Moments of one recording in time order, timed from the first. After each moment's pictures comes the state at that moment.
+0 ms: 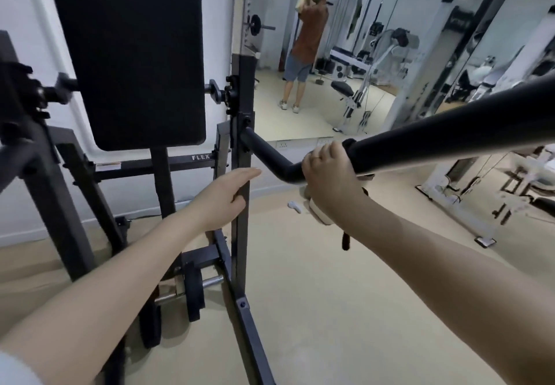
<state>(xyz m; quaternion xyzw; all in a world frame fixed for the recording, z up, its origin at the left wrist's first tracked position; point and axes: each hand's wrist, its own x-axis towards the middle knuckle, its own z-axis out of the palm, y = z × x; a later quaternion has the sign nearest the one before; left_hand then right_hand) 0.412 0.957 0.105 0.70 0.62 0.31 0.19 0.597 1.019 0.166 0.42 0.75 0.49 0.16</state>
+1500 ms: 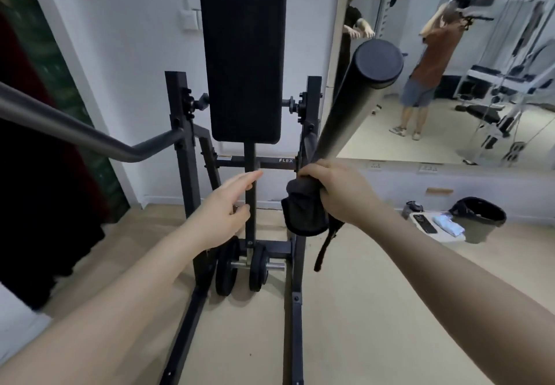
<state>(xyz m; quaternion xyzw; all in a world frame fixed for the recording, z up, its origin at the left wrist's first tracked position) 0.612 0.783 0.161 0.51 0.78 0.35 0.10 0.743 0.966 0.180 0.13 0.96 -0.04 -0.23</state>
